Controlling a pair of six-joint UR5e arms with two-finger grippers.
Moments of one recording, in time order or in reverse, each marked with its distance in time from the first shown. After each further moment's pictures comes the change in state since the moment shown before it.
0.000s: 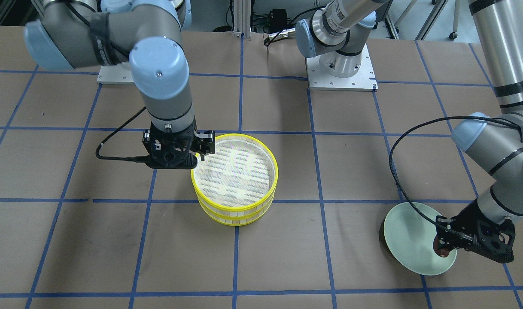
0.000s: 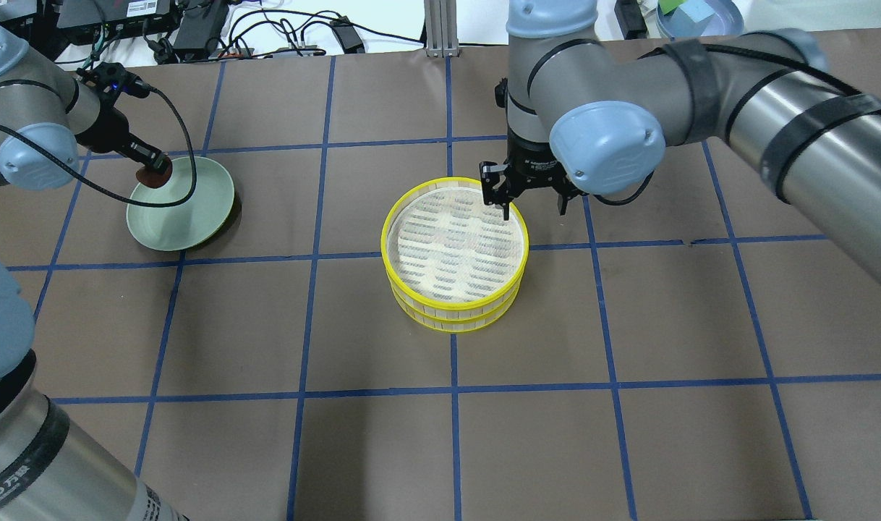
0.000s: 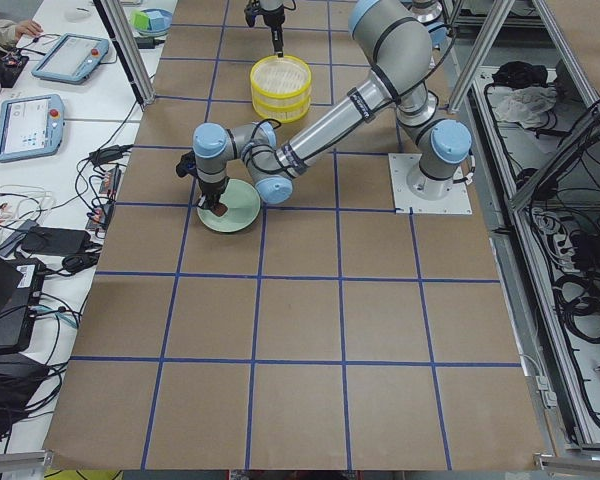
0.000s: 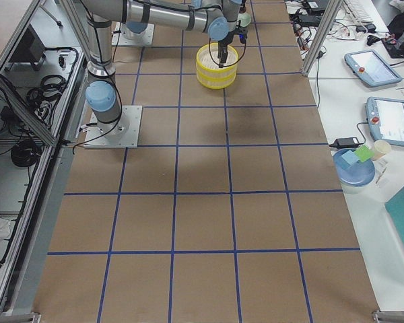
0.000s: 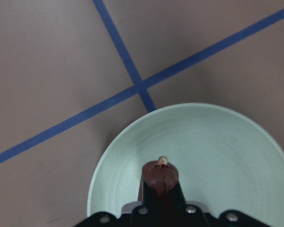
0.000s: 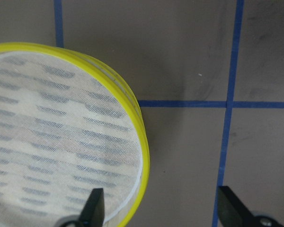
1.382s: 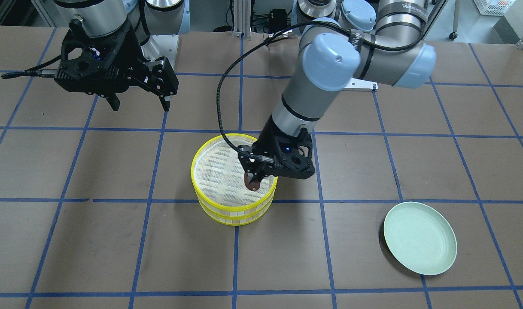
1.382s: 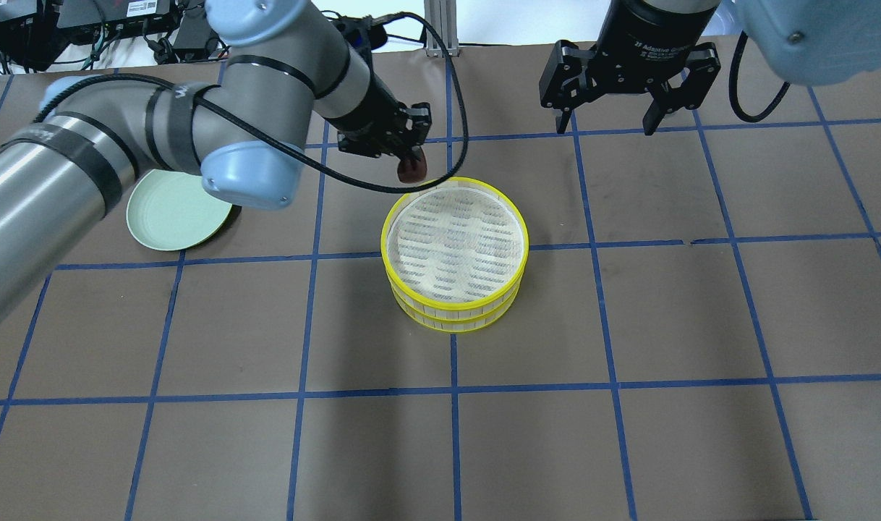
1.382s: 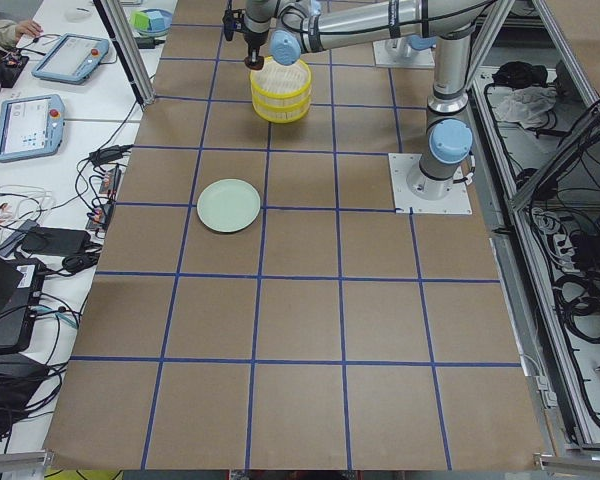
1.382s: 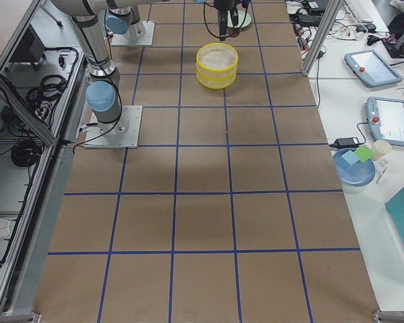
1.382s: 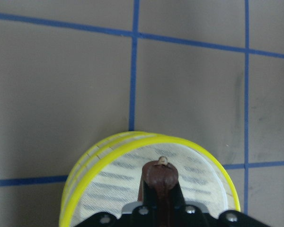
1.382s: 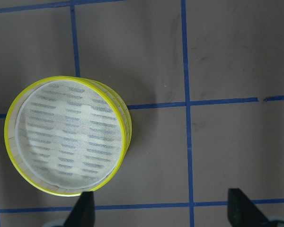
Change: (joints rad) left arm -0.646 0.246 -0.100 -0.057 -0.127 -1.154; right arm -0.118 -0.152 -0.176 0.232 0.078 -0.067
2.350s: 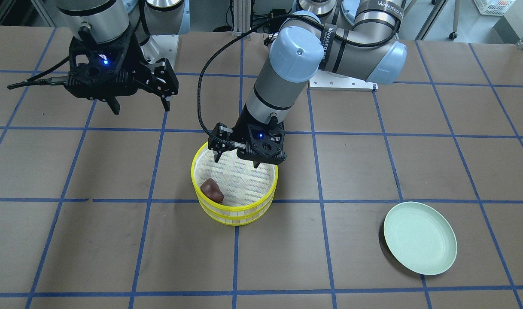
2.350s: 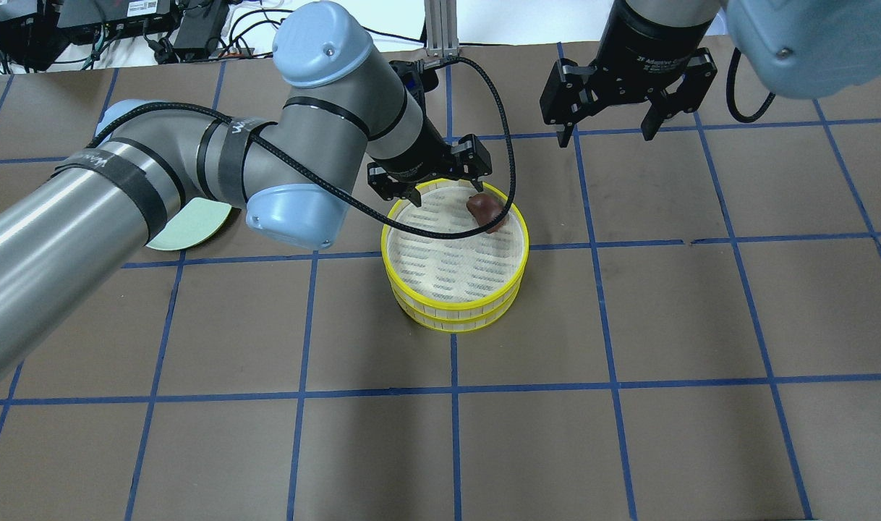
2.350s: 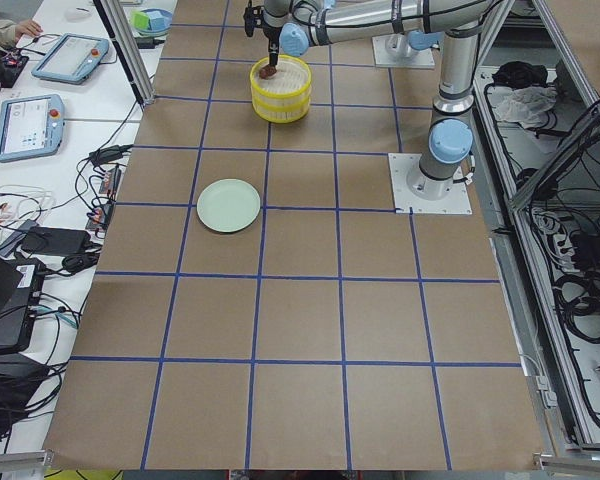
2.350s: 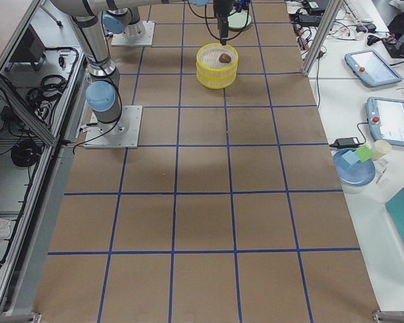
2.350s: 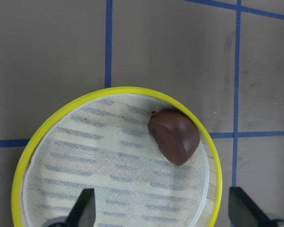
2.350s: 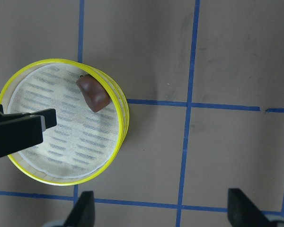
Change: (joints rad) left arm -0.054 0.012 -0.029 -0.012 0.002 -0.043; right arm -0.001 -0.003 0.025 -0.006 -0.010 -0.093
